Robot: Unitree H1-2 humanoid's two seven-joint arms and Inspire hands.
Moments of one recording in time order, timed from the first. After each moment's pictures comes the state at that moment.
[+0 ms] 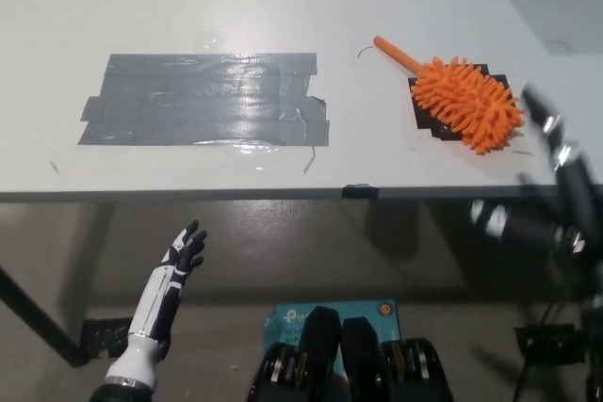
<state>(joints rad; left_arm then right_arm) -0.13 0.13 -0.05 0.29 0.07 -0.26 -0.04 -0.30 -0.19 -0.01 -0.25 -0.23 0.00 0.03</state>
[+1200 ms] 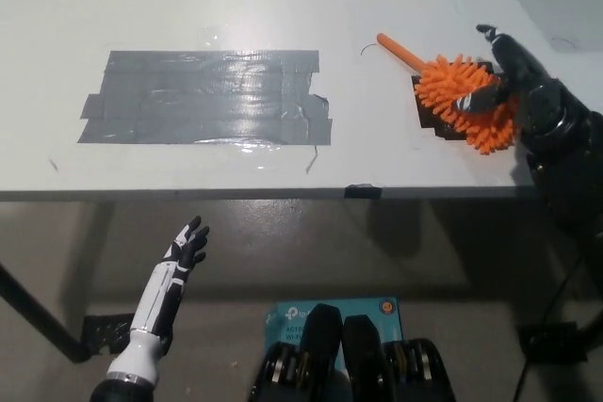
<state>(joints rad) -0.15 0.13 -0.05 0.29 0.07 -0.26 -0.05 -0.99 -0.26 0.20 0.88 -0.45 0.30 0.09</state>
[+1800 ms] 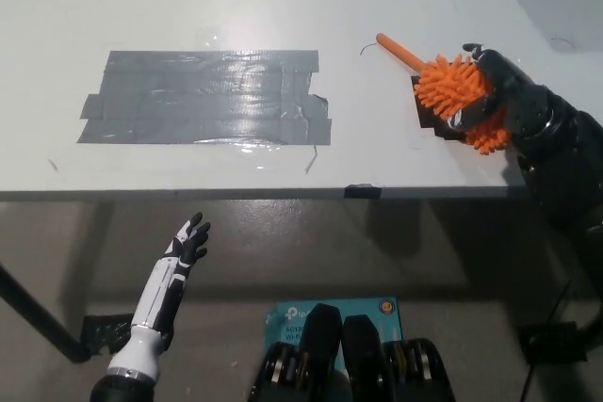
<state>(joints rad) -0.16 0.13 -0.05 0.29 0.08 -0.26 -0.05 -1.03 -0.26 0.28 0.95 -0.44 0.30 0.13</state>
